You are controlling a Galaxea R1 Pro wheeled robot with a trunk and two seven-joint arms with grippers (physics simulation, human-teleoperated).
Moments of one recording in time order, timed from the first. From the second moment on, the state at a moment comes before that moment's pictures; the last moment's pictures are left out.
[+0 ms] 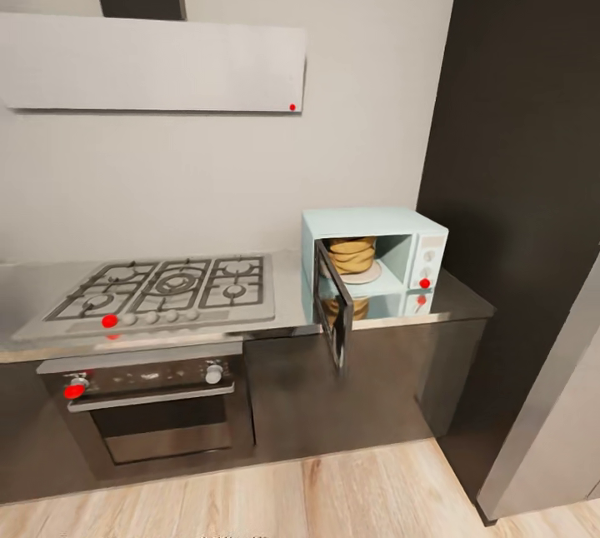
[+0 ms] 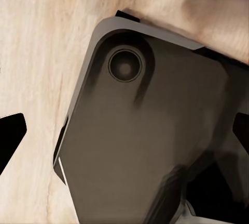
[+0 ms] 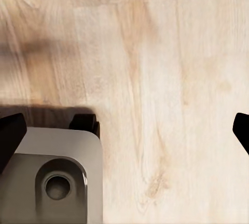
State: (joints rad) left arm 0.00 0.02 0.01 -0.08 0.36 -0.05 -0.02; right arm -0.33 -0.20 0.22 0.03 -0.19 0.00 0.17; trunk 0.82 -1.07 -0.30
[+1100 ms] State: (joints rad) left arm 0.00 0.02 0.01 -0.08 0.37 -0.05 -0.02; right arm -0.33 -0.20 0.22 0.03 -0.18 0.00 0.18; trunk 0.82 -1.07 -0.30
